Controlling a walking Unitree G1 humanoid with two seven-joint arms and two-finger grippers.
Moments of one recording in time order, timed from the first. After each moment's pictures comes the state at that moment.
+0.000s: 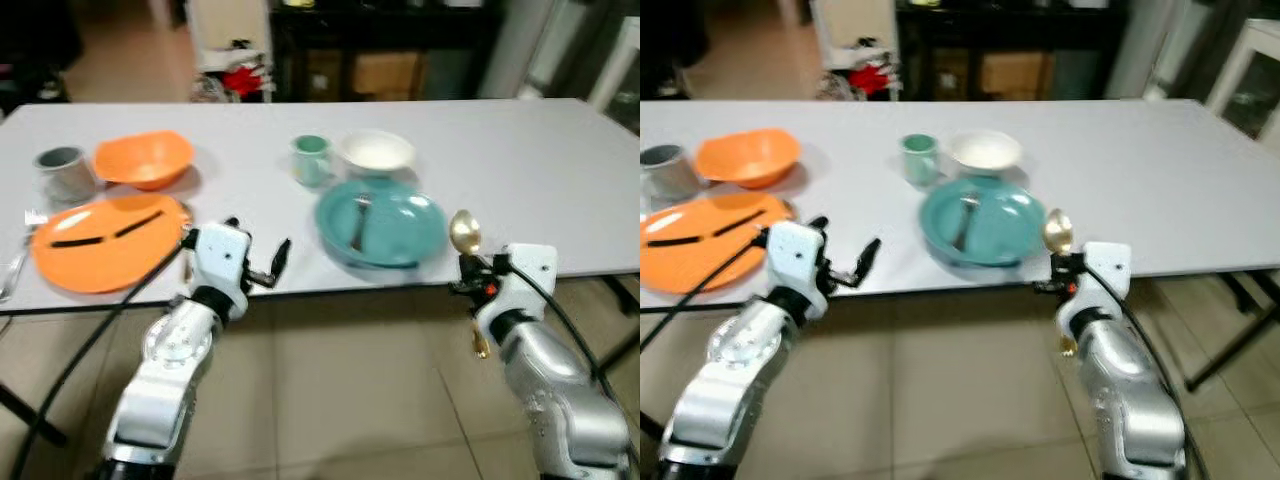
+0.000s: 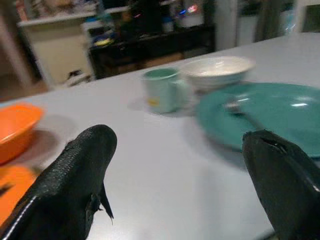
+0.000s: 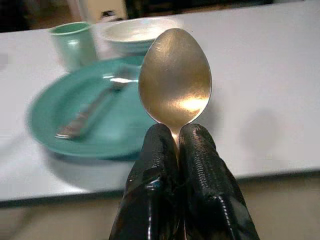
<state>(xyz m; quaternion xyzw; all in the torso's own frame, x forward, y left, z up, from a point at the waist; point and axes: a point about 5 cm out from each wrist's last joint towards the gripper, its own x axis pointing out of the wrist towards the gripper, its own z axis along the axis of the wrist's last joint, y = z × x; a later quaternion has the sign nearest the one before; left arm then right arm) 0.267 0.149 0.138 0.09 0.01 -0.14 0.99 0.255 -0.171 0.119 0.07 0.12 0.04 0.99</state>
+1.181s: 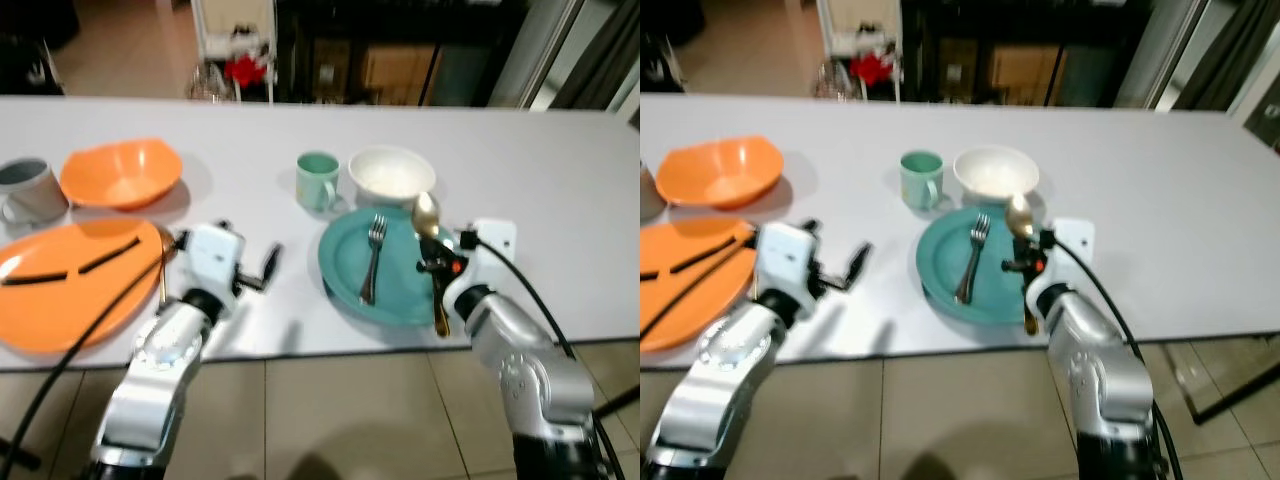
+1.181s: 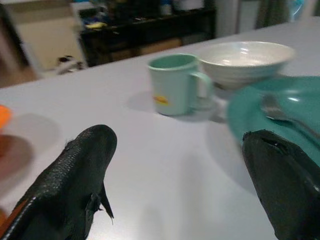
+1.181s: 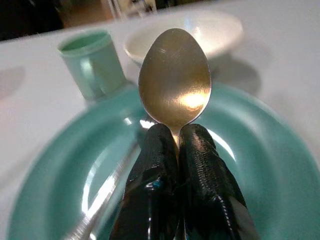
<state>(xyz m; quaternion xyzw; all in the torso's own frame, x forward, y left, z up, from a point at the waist) 0.263 0.149 0.135 0.10 0.03 -0.17 0.98 0.283 -0.151 0.123 0.14 0.15 0.08 0.98</state>
